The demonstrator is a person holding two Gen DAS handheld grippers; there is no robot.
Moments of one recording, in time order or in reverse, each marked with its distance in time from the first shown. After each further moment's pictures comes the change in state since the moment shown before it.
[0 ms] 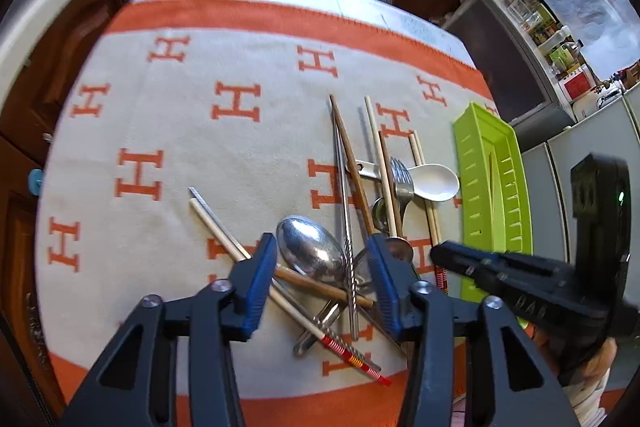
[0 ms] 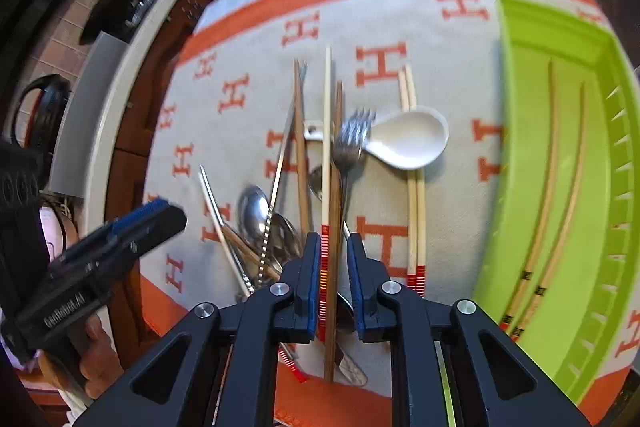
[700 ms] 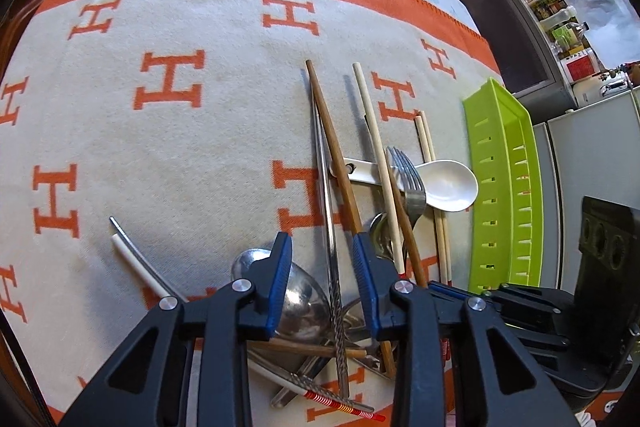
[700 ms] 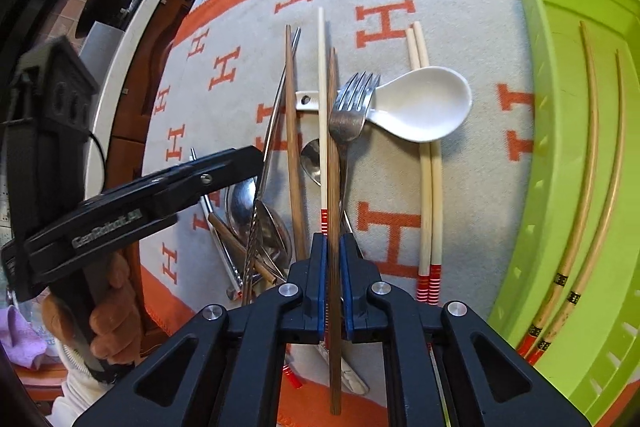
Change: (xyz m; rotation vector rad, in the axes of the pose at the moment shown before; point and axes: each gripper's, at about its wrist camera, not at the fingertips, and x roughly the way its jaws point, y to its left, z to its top) left arm 0.076 -0.010 0.027 0.011 0.153 -0.073; right arm 0.030 -0.015 -0.001 0.012 0.049 0.063
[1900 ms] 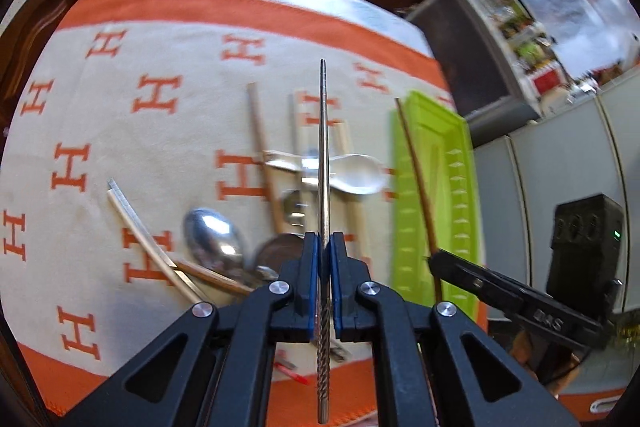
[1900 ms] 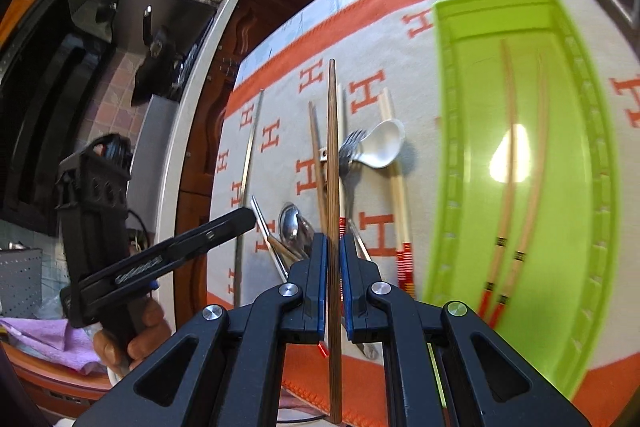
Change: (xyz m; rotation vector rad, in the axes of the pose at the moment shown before) left arm -0.064 -0.067 -0.039 0.013 -0.122 -0.064; right arm -0.119 -0.065 -0.047 0.114 -0.224 0.218
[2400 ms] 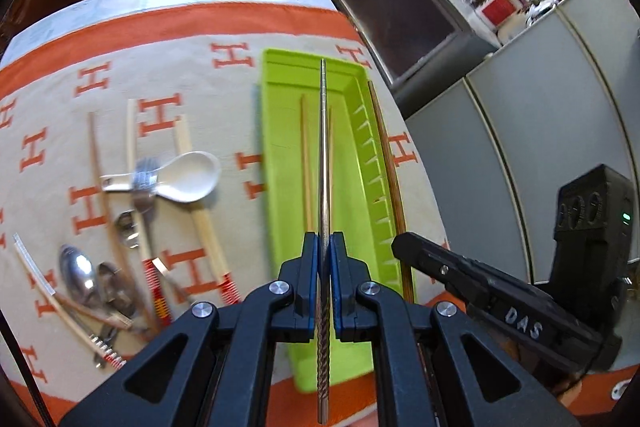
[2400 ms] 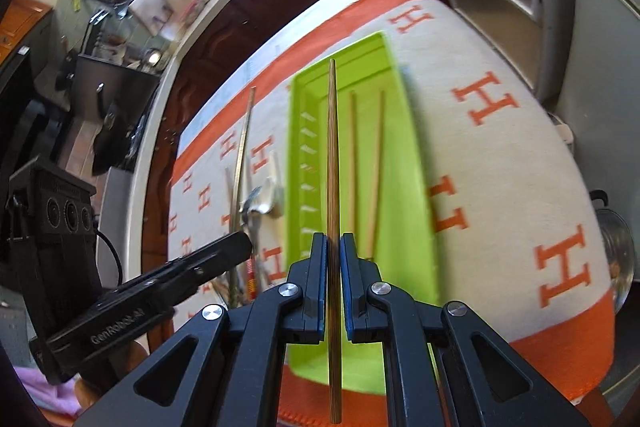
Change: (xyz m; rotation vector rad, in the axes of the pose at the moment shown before) left arm 0.065 -0.129 -0.006 0.209 0.080 -0.015; right arm -0.098 -0.088 -0.015 0.152 -0.184 -0.168
